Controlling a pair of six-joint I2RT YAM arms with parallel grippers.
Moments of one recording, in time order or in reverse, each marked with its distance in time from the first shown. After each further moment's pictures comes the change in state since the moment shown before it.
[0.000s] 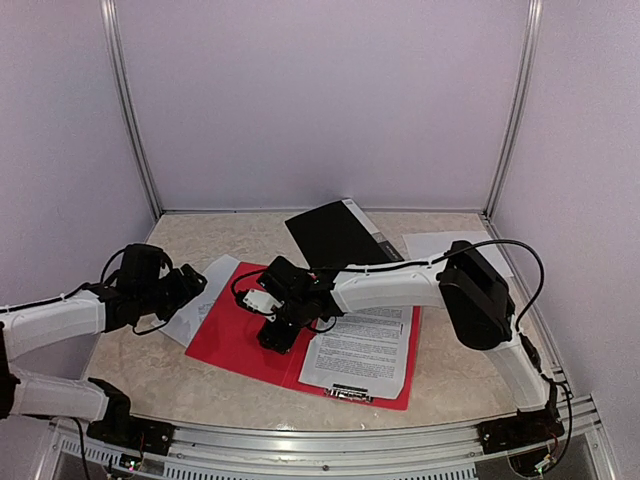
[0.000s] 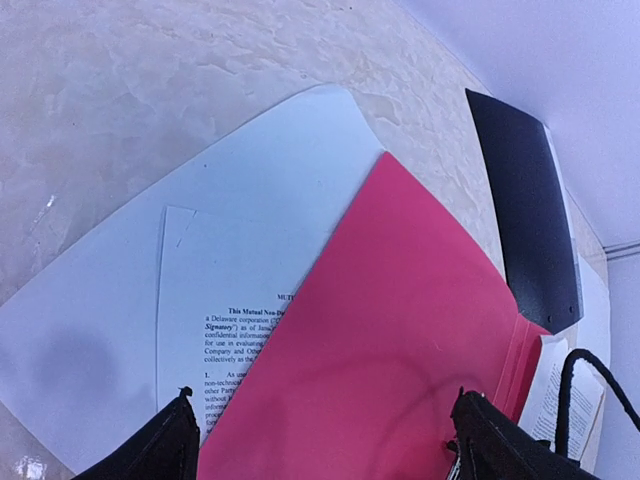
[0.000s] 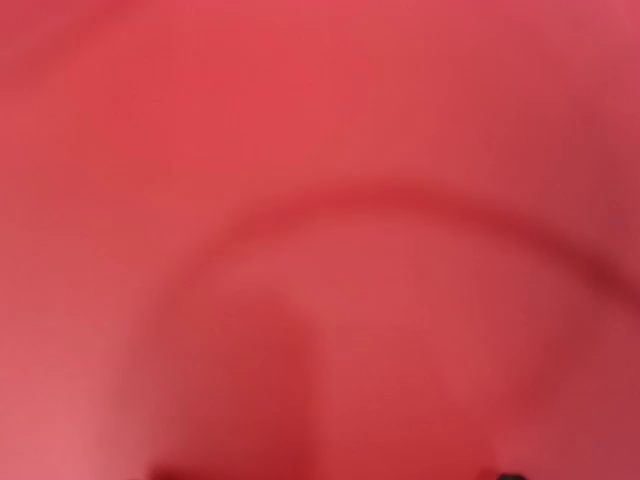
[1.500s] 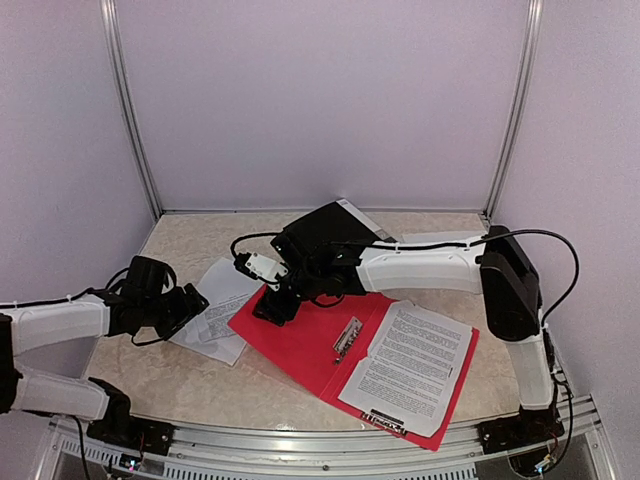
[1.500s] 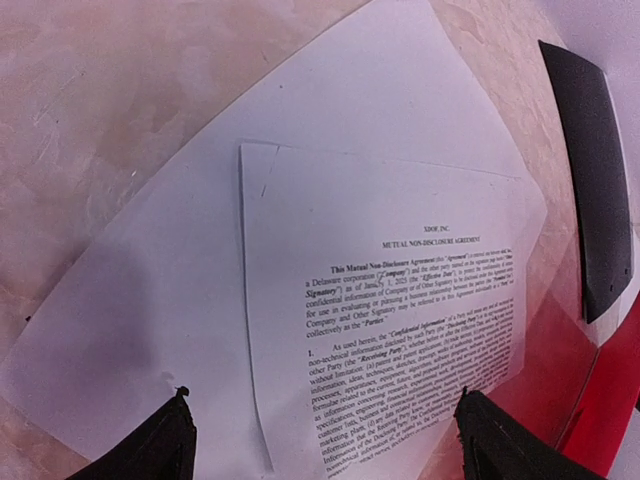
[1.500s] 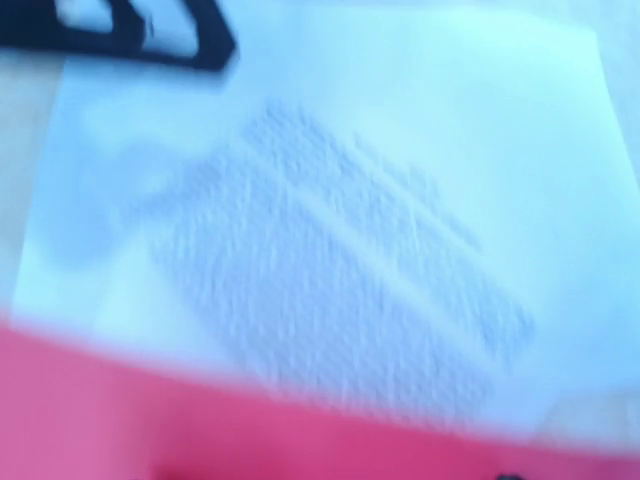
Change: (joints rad) left arm 0.012 0.039 -0.050 -0.071 0.077 -0.027; right arm -0.046 -0.184 -0.100 0.125 -0.060 -0.073
